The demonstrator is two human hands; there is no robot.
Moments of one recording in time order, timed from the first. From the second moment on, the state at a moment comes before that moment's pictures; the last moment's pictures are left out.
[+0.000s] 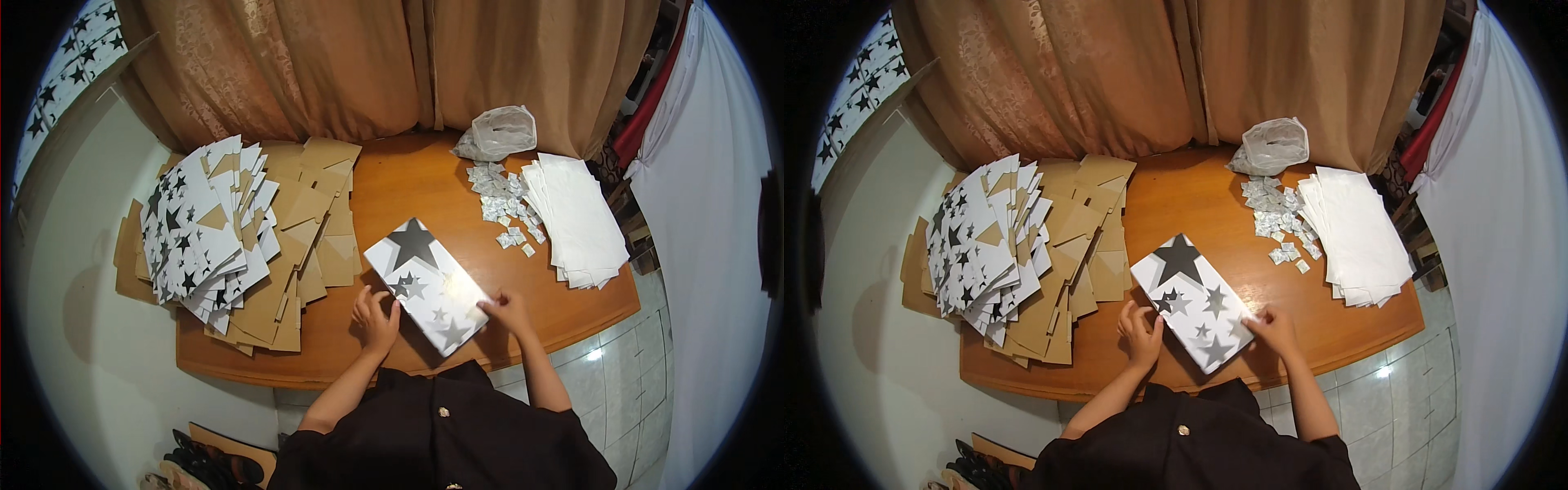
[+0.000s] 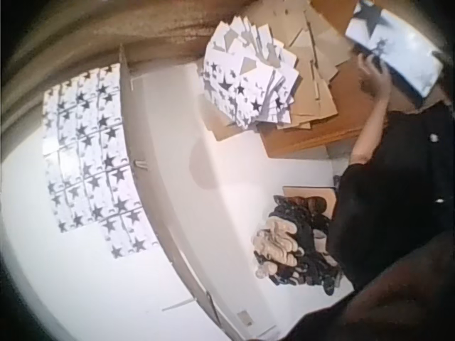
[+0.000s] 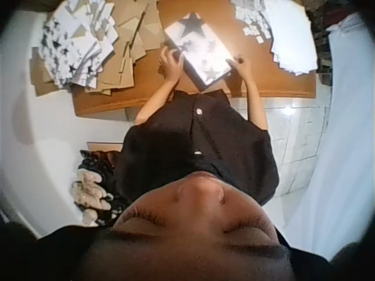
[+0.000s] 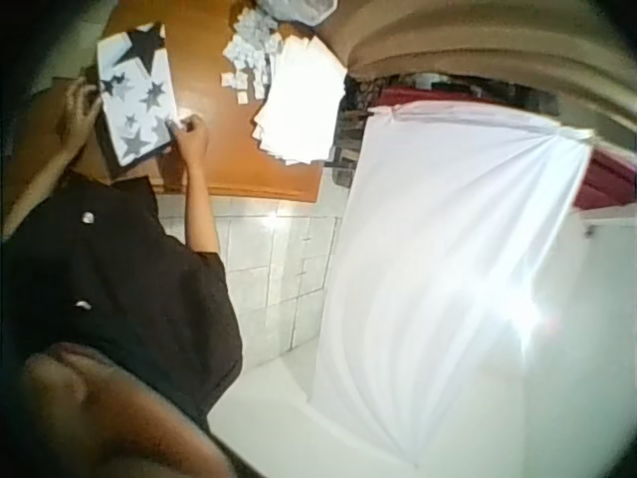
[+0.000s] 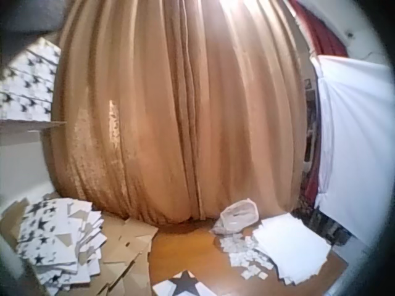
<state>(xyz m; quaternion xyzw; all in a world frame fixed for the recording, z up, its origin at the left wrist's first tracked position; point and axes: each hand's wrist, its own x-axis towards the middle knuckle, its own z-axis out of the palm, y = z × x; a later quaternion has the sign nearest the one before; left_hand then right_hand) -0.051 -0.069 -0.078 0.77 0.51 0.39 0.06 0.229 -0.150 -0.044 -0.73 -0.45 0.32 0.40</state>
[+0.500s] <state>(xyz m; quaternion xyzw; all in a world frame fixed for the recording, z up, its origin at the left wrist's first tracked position) -0.053 -0.122 -0.040 0.58 0.33 0.37 0.65 0.176 -0.183 -0.005 -0.44 -0.50 0.53 0.52</state>
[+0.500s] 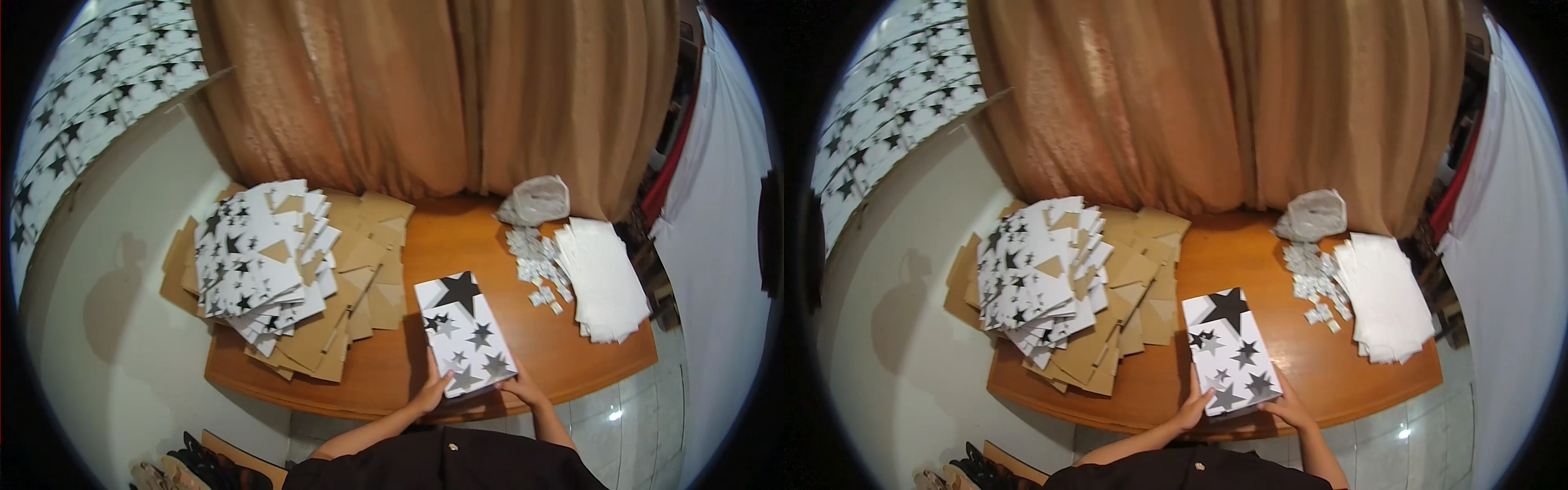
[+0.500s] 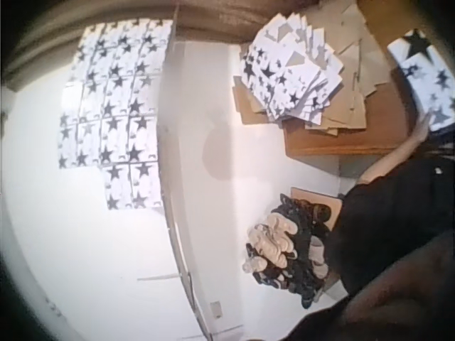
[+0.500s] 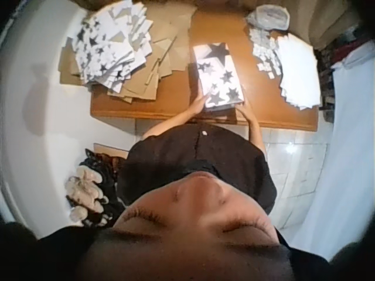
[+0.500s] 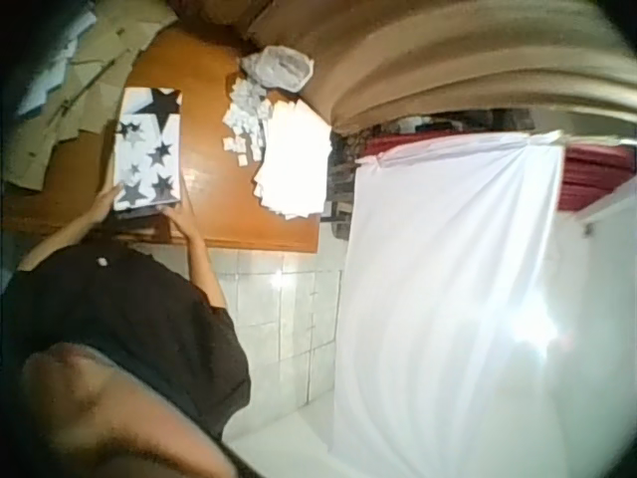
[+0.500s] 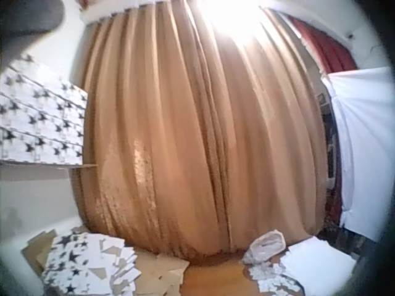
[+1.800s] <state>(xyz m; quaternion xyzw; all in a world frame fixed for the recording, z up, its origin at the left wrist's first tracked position) -0.490 -0.296 0.505 0.42 0.54 0.21 -0.70 -0.330 -0.104 0.643 0.33 -0.63 0.44 0.56</state>
